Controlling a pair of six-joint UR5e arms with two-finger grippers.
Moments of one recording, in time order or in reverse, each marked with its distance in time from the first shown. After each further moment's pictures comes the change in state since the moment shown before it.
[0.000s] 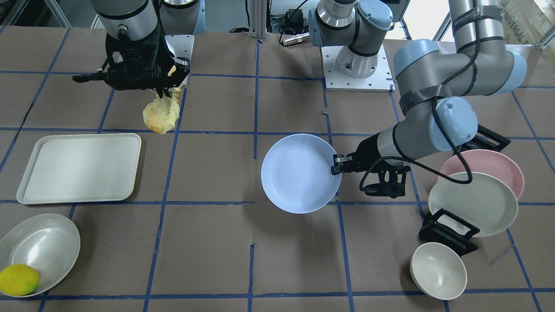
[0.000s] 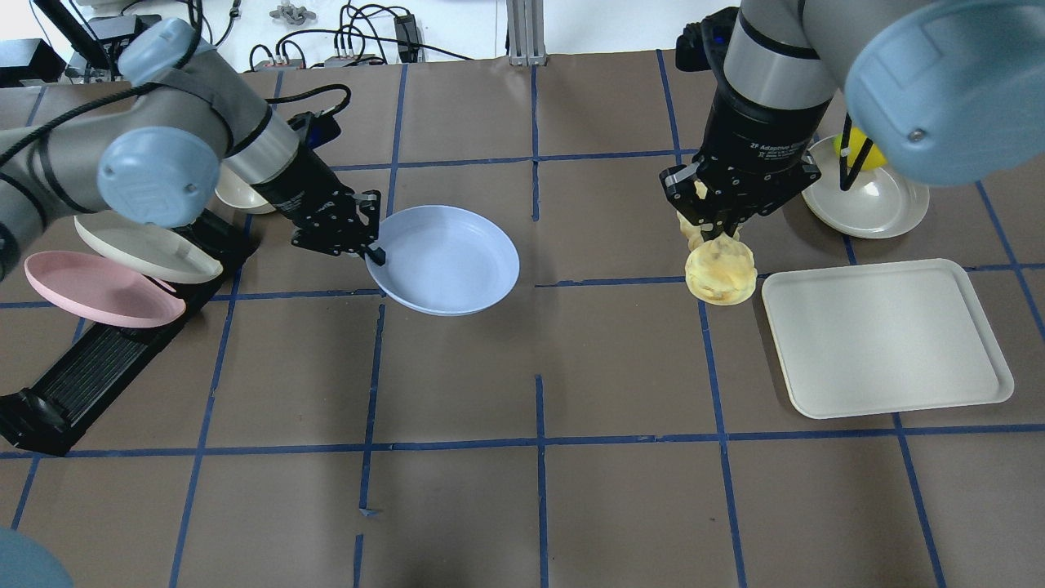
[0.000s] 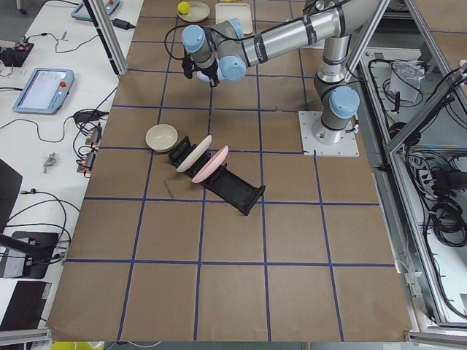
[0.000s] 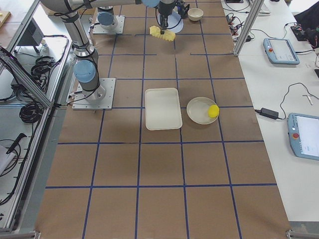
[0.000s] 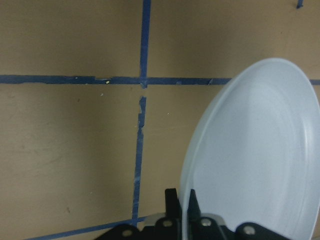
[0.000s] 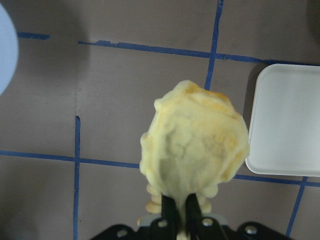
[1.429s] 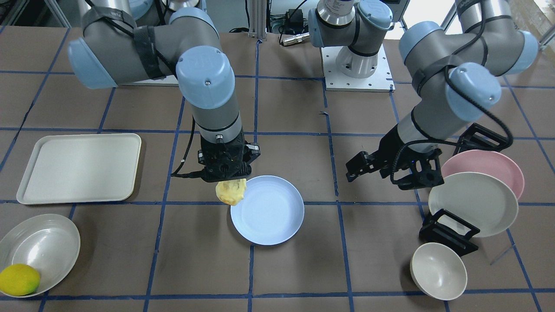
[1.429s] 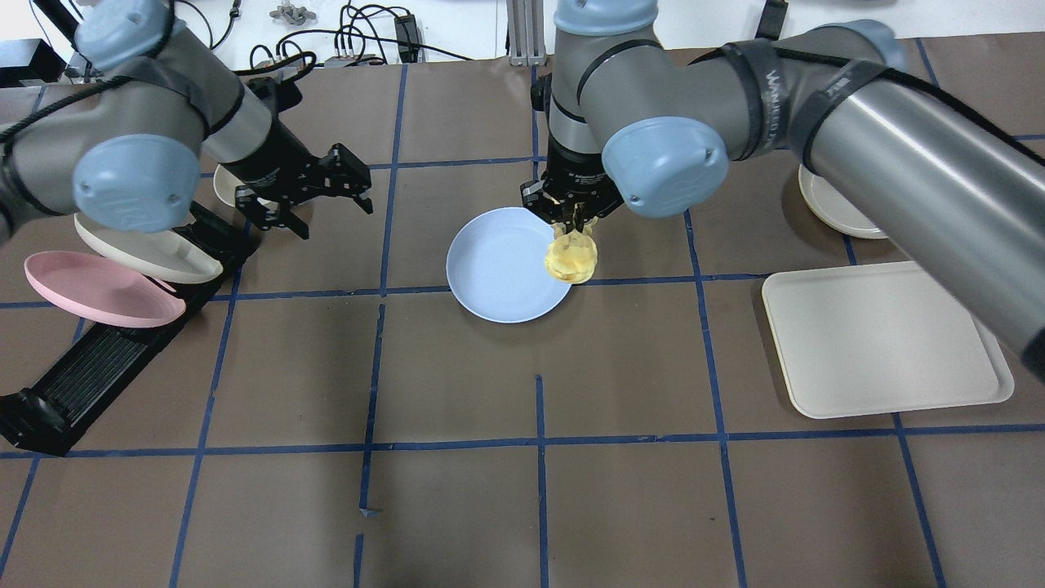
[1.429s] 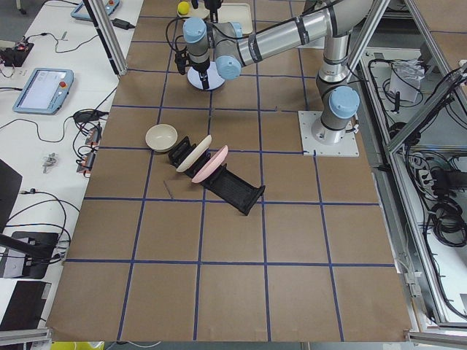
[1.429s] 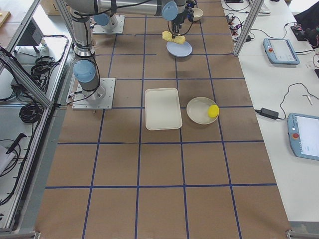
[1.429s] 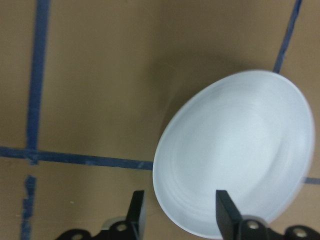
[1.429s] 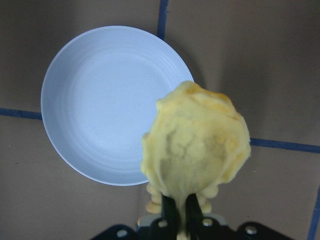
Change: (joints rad) left arm 0.064 0.128 -0.003 0.063 0.187 -0.036; right arm 0.191 0.360 -0.020 -0.442 0.050 0.191
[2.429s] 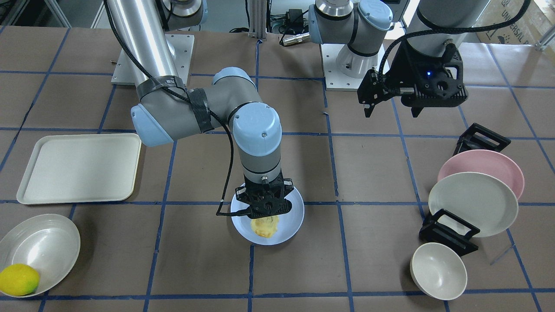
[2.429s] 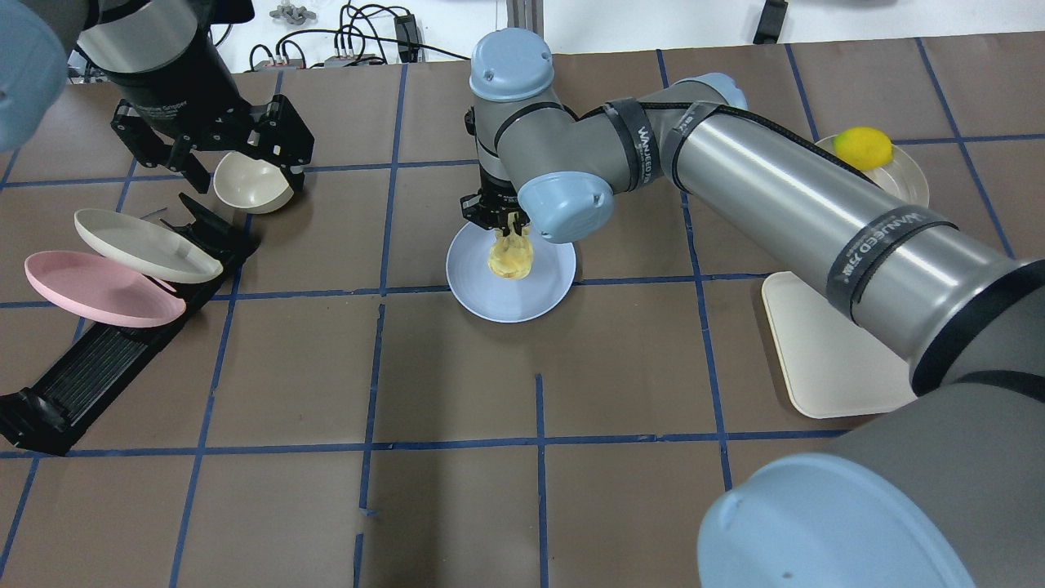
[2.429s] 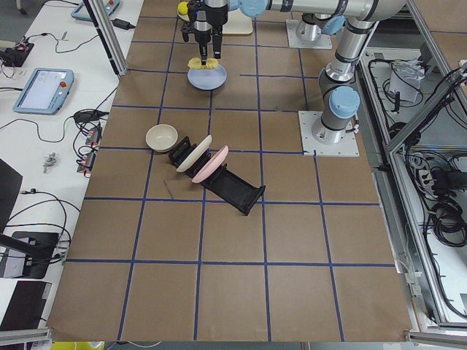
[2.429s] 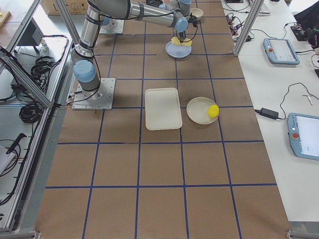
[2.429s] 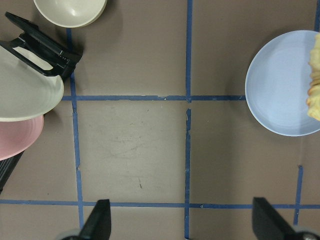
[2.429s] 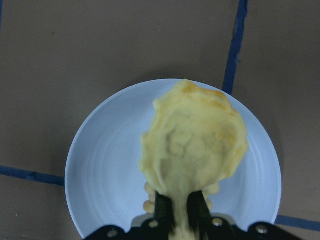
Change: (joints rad) left arm -0.122 0.140 0.226 -0.343 0.225 0.088; right arm 0.078 0.211 -0.091 -0.185 -0.017 0.033
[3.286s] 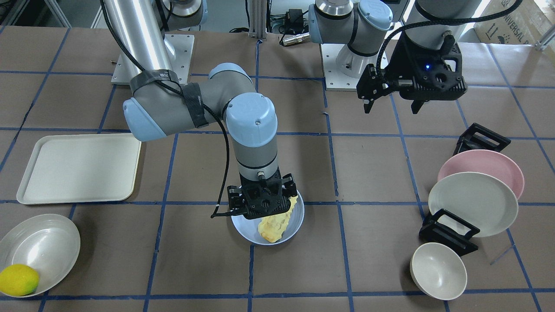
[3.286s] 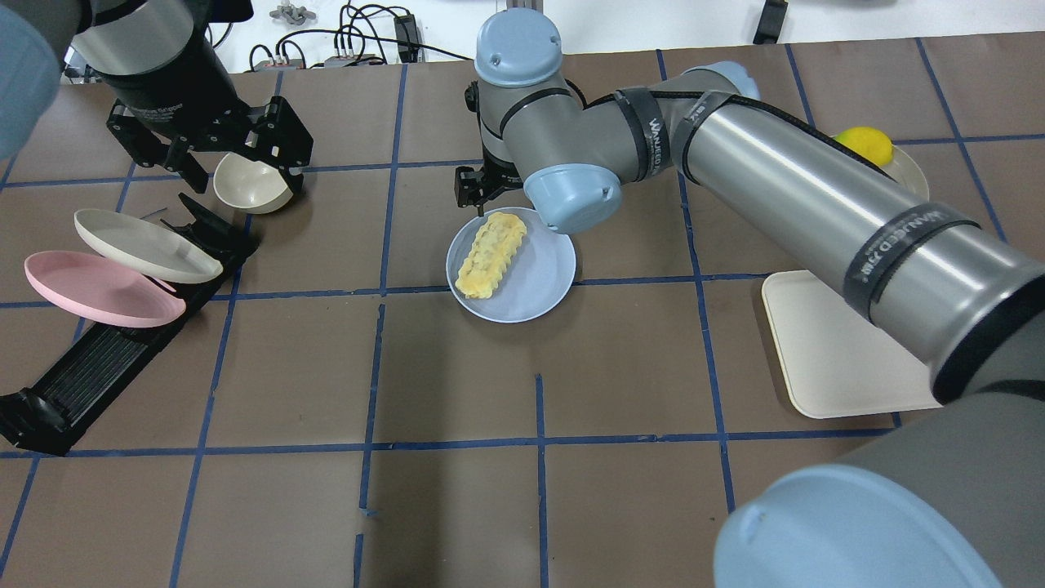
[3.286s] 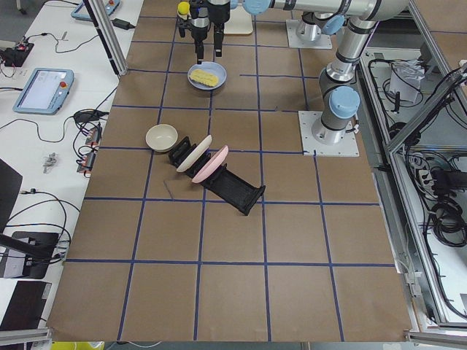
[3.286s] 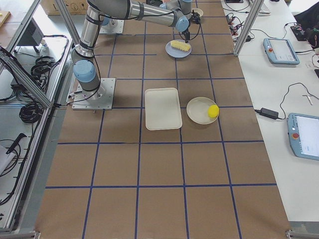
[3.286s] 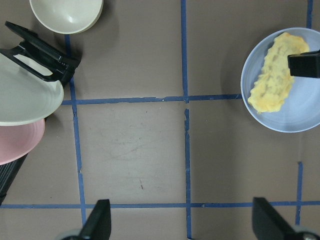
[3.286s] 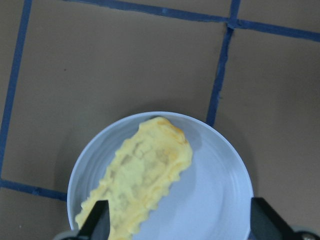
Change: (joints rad) left arm -0.002 0.017 -0.007 0.005 -0.002 0.002; right arm -0.023 -0.060 0.004 -0.031 -0.029 -0.055
